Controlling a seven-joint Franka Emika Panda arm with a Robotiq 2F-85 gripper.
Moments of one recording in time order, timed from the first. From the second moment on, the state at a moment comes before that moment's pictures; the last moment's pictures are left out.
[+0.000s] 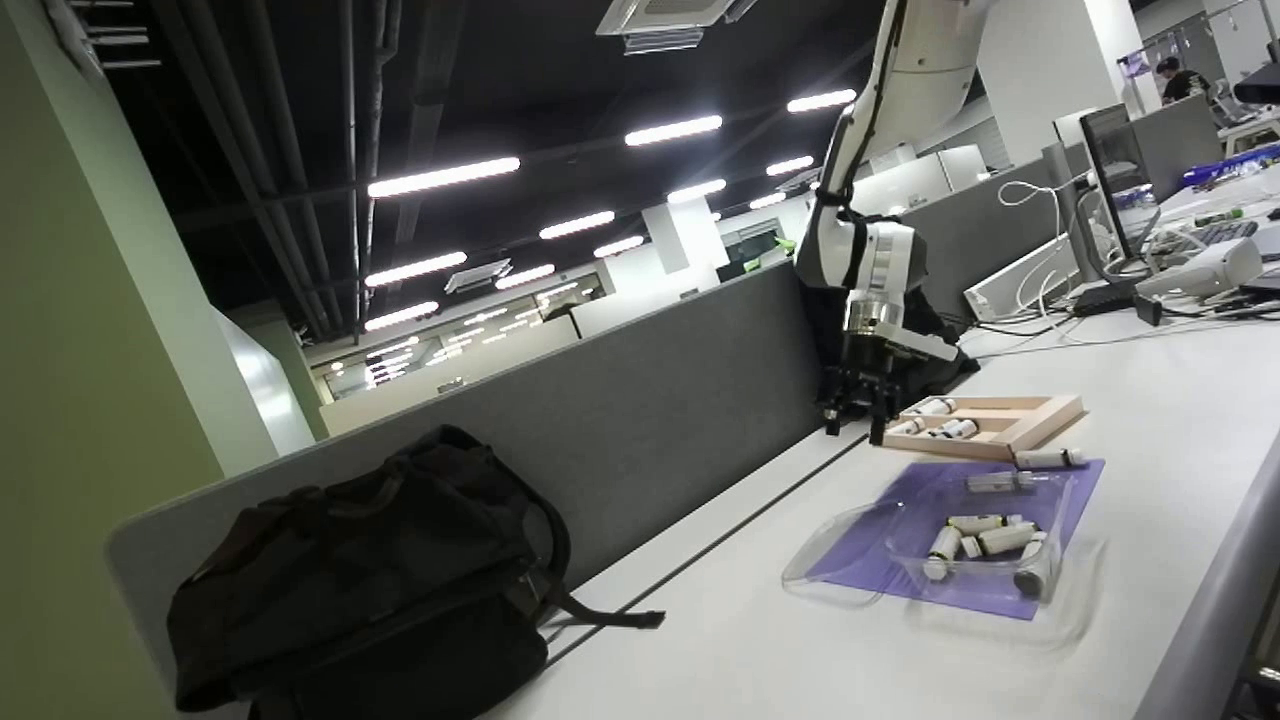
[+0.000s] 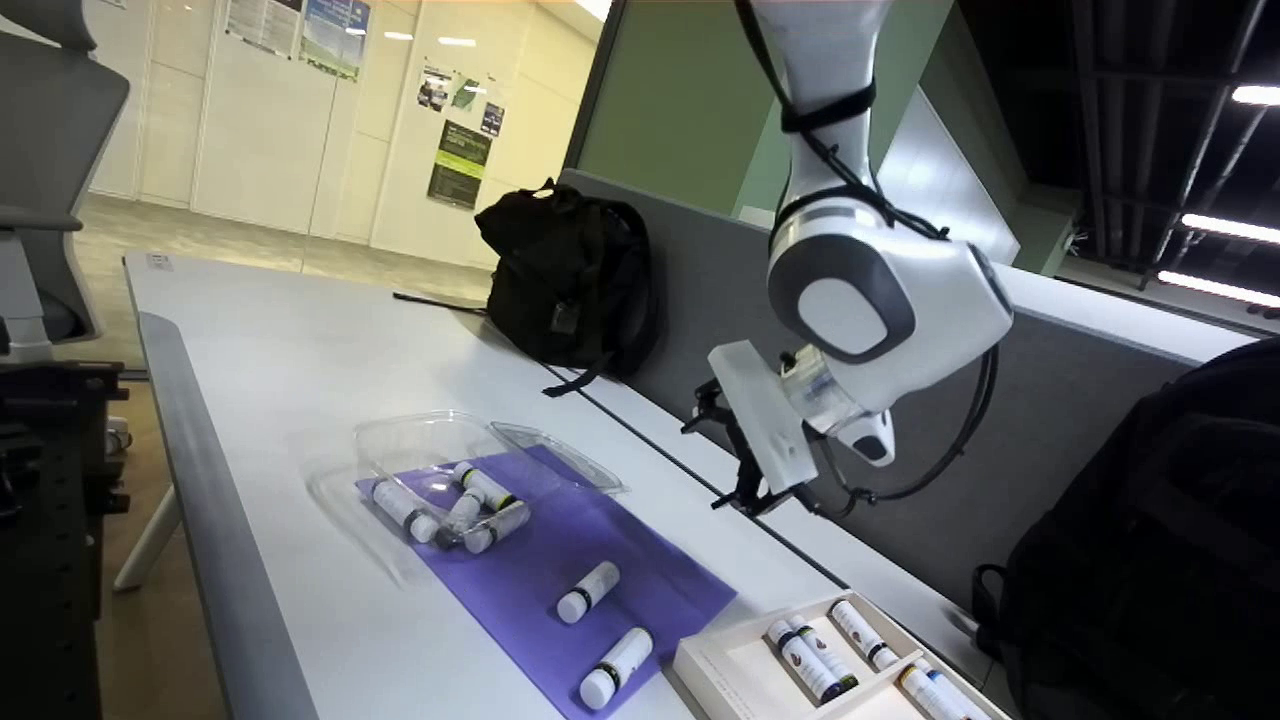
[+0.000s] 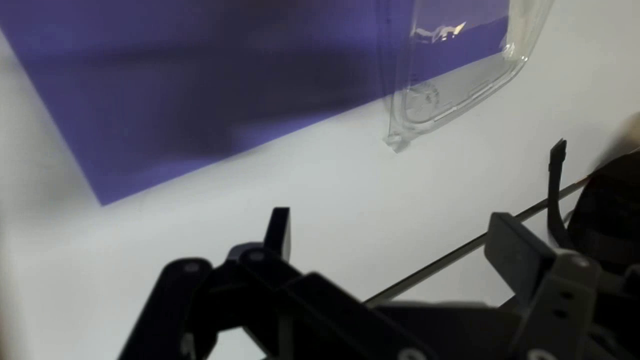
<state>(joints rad) -0.32 0.73 0.09 -1.76 0.79 2.32 -0.77</state>
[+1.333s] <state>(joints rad) -0.33 1.13 0.11 -1.30 0.84 1.82 -0.53</state>
